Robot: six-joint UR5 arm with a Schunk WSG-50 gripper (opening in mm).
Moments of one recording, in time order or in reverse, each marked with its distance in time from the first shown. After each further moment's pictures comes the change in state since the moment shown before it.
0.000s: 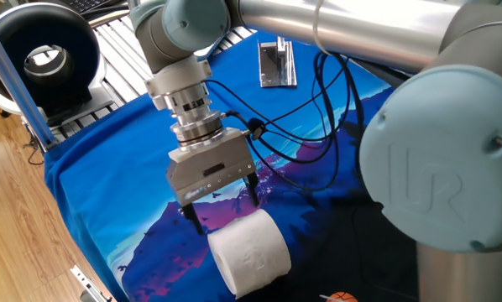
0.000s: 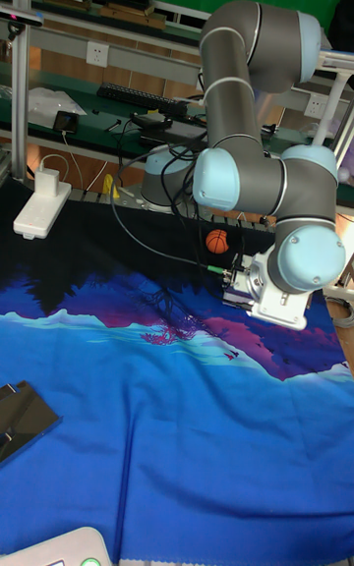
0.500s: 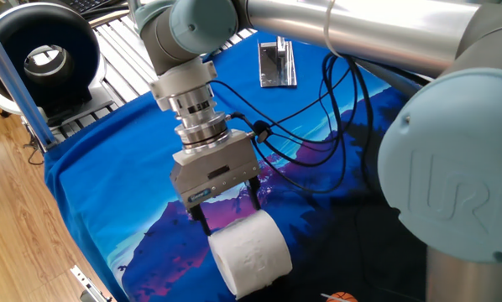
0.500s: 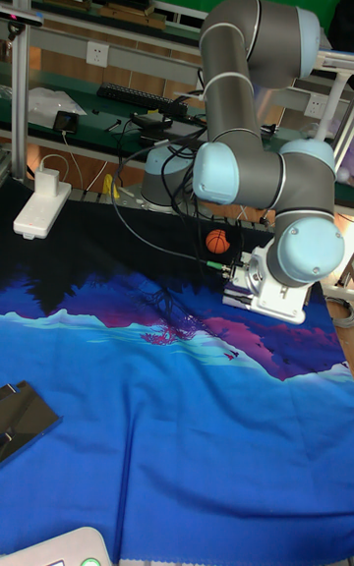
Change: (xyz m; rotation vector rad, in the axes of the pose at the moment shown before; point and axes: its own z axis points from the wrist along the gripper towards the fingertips) arm 0.002 -0.003 0.003 0.004 -0.020 0.007
